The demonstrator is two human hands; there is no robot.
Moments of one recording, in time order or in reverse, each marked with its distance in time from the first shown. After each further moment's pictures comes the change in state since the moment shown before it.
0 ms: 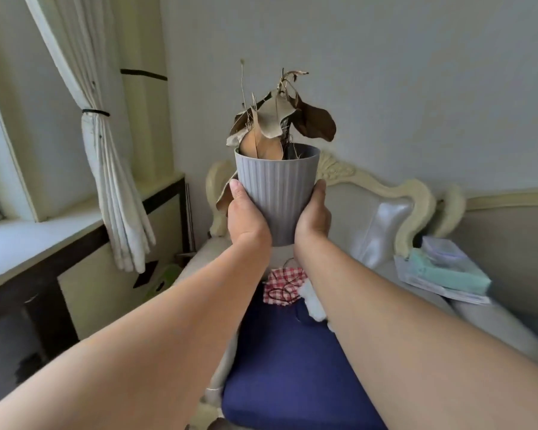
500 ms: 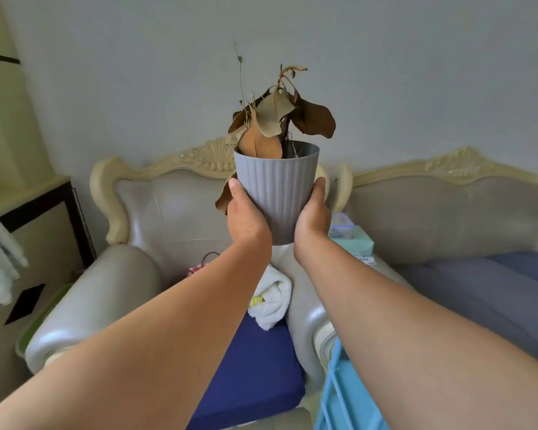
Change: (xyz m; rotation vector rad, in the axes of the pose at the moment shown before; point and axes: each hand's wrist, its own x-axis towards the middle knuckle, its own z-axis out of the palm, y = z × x) left_hand -0.138 -0.078 0.170 -0.031 -0.296 -0.183; right_hand 0.058 -0.049 -0.220 0.048 0.266 -0.063
